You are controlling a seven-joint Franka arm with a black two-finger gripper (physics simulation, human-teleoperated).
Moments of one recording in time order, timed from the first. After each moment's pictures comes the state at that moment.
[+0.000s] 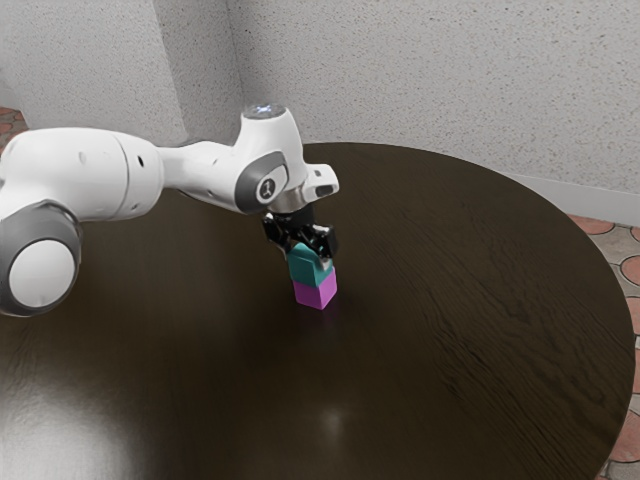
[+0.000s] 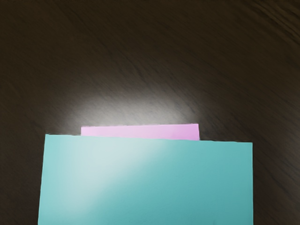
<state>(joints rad) -0.04 0.61 -0.07 -1.49 0.03 2.22 -0.08</state>
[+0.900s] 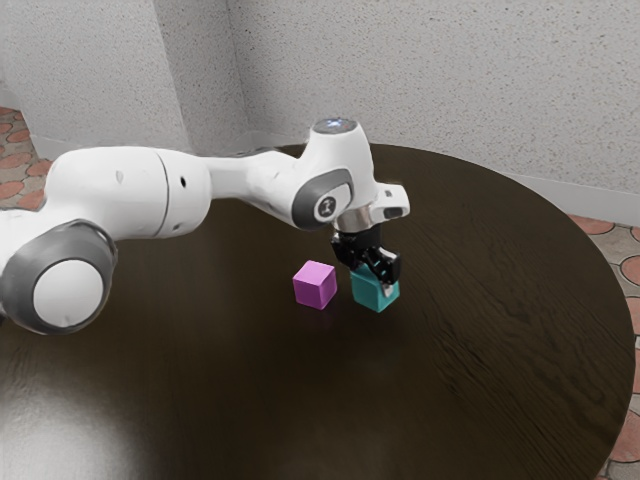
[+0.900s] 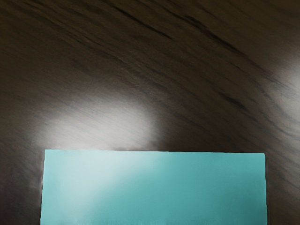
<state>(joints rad) -0.10 0.71 -0.22 -1.35 0.11 2.16 -0.11</state>
